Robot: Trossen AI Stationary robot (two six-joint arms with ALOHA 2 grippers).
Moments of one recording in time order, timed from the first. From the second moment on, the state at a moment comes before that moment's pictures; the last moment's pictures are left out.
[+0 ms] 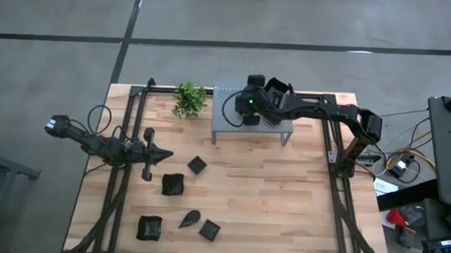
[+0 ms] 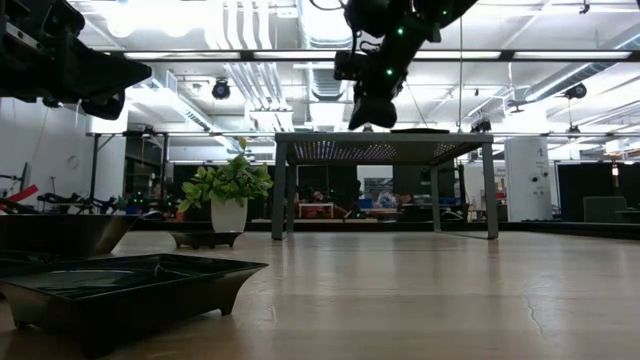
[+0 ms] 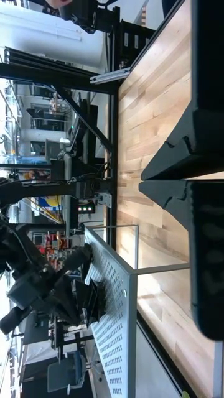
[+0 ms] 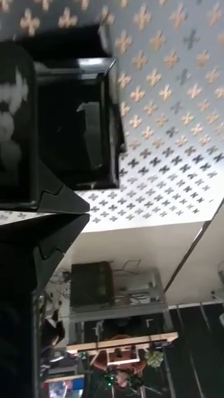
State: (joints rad) left arm -0.39 0.17 0.01 0.18 -0.46 0.01; right arm -0.31 1.72 1.38 -0.41 0.54 -0.65
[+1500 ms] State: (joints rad) left arm -0.39 0.17 0.01 0.18 -0.46 0.01; right arm -0.34 1.74 1.38 -0.41 0.55 -0.63
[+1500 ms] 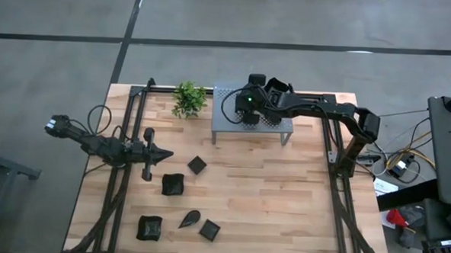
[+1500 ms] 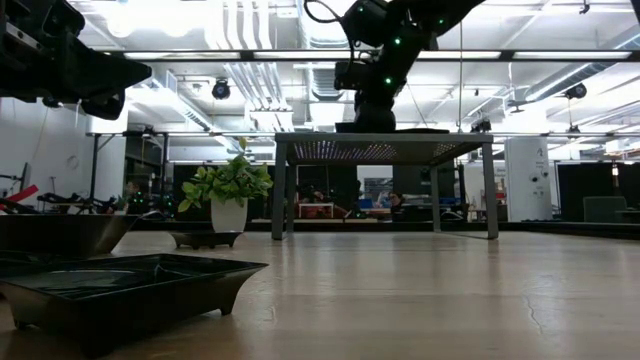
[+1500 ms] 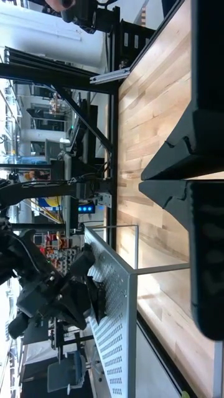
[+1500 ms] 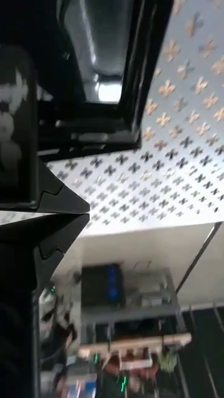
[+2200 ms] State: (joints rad) left arm -0.39 0.17 0.01 0.18 -0.46 0.01; right arm -0.15 1.66 1.38 -0.54 0.45 -0.43
